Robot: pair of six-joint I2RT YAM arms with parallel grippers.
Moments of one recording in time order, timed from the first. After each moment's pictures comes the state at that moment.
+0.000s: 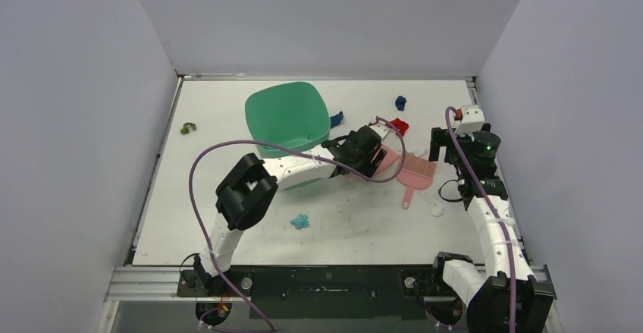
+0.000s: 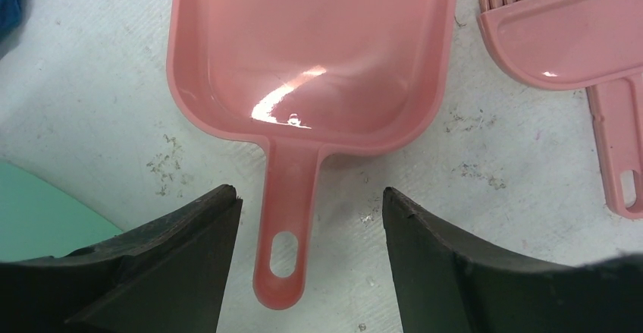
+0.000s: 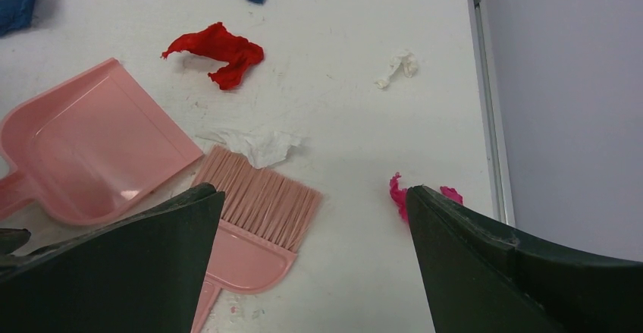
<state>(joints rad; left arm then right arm) -0.96 2.11 1.63 -0.36 -0.25 -0.22 -0.14 0.97 0.69 -0.11 -0.13 -0.17</state>
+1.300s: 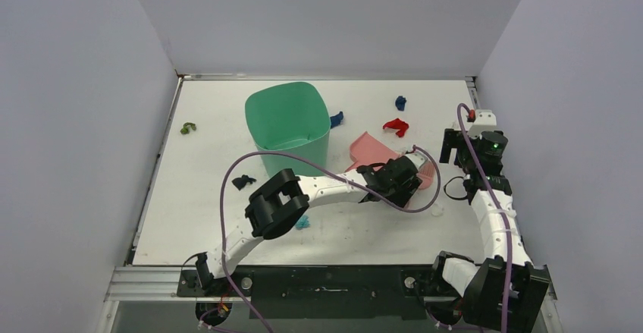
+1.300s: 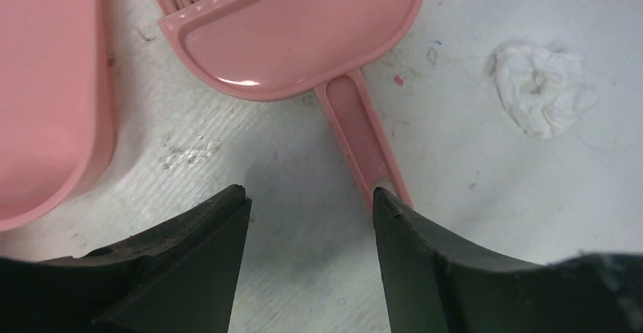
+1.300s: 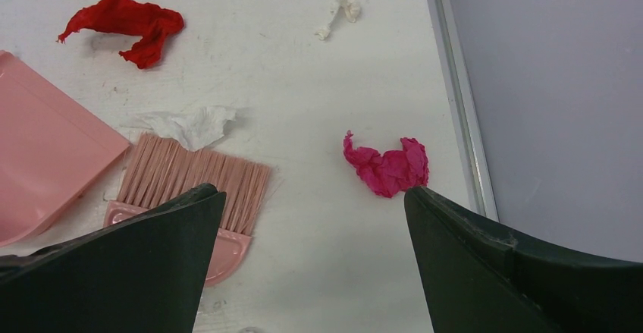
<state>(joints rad) -1.16 2.29 1.80 -0.30 -0.19 -0.33 -0.24 1.05 0.69 -0.13 -0.07 -0.15</state>
